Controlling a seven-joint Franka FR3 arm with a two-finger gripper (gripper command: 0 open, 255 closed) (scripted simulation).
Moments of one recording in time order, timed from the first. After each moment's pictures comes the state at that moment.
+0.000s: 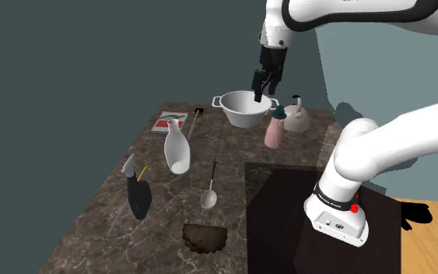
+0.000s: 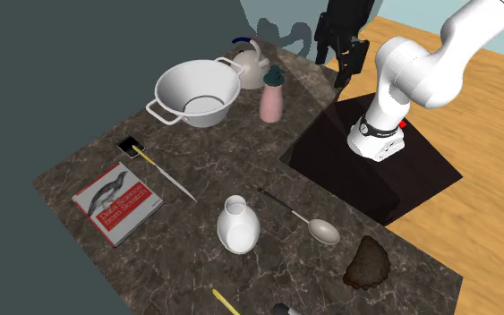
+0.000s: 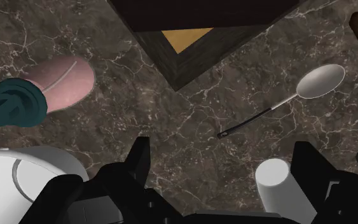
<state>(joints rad) 0.02 -0.80 0.01 -2.42 0.06 1.64 0.08</state>
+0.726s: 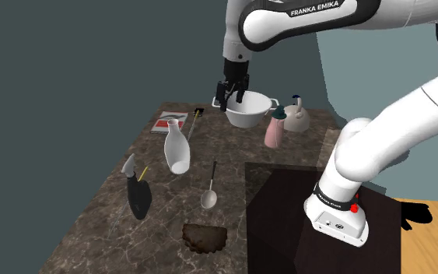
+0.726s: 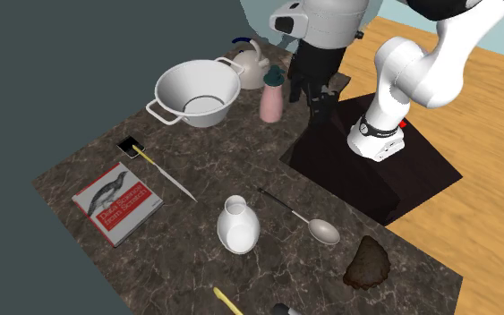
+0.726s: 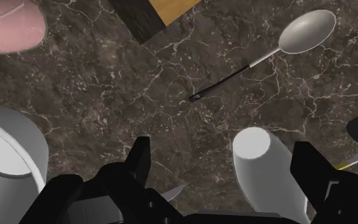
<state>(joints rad) 0.05 -0.52 0.13 -2.33 0.09 1.87 0.18</state>
